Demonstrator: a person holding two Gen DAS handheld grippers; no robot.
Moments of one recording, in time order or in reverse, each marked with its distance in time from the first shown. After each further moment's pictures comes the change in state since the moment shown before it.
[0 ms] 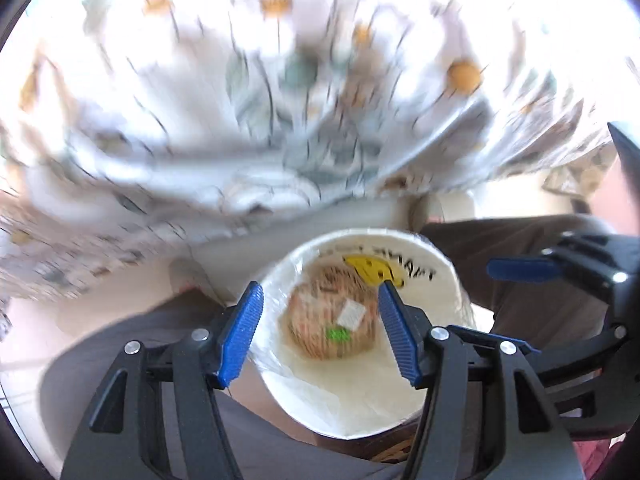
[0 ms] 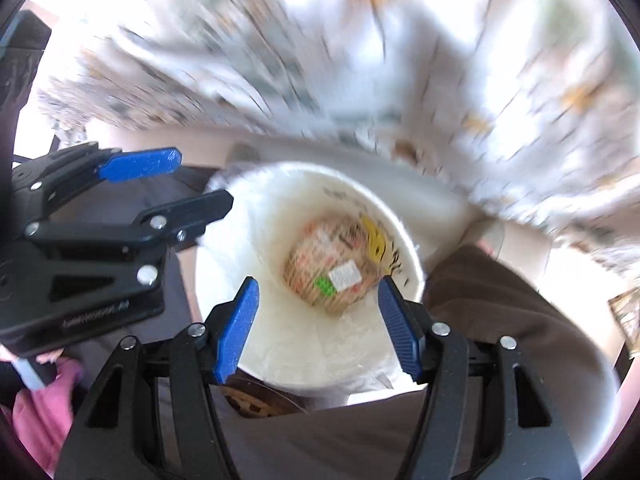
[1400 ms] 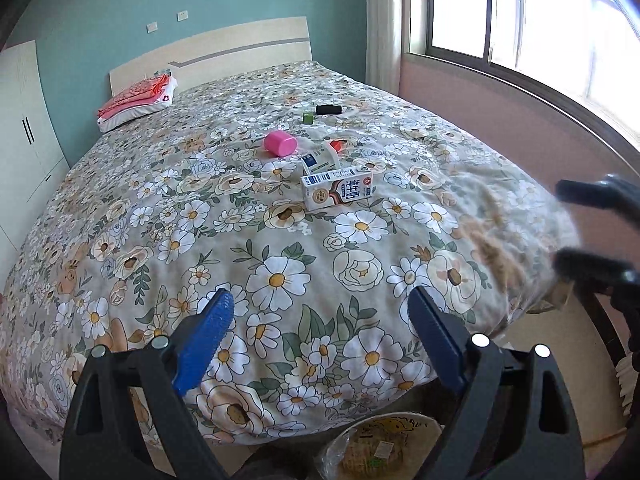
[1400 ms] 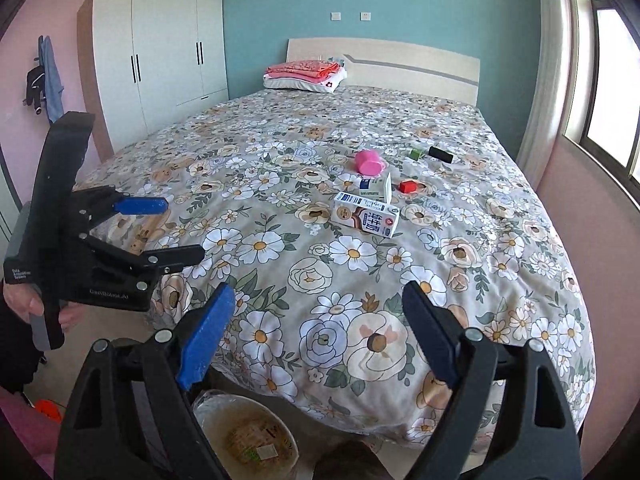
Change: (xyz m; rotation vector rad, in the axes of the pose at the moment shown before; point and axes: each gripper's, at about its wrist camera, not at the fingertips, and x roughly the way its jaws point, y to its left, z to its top) left arm -0.231 -0.002 0.154 0.131 -0.502 0.072; right arm -0.290 -0.025 0.076 -0.164 -0.709 -0.171
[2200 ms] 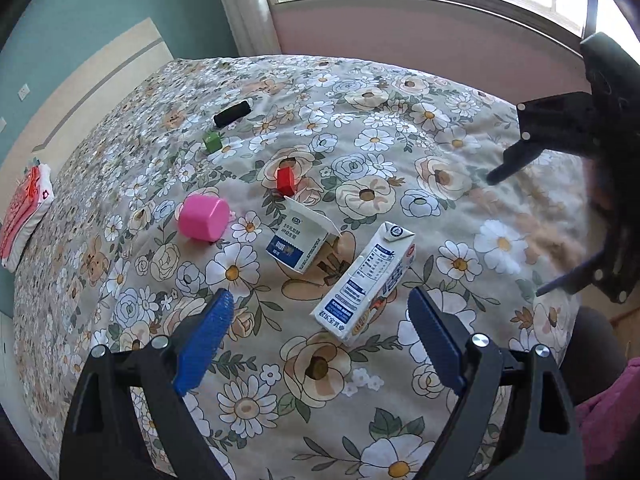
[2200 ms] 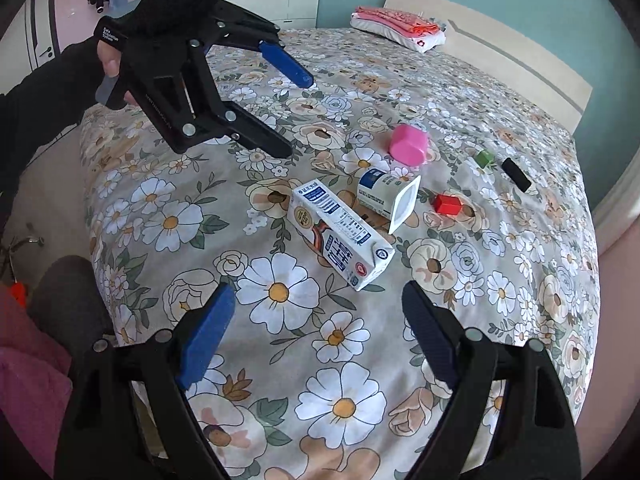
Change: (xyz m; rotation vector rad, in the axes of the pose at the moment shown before) left arm 0.219 0.028 0.184 0.528 0.171 -0.262; right arm 0.216 -0.104 0.081 -0.375 0.256 0.236
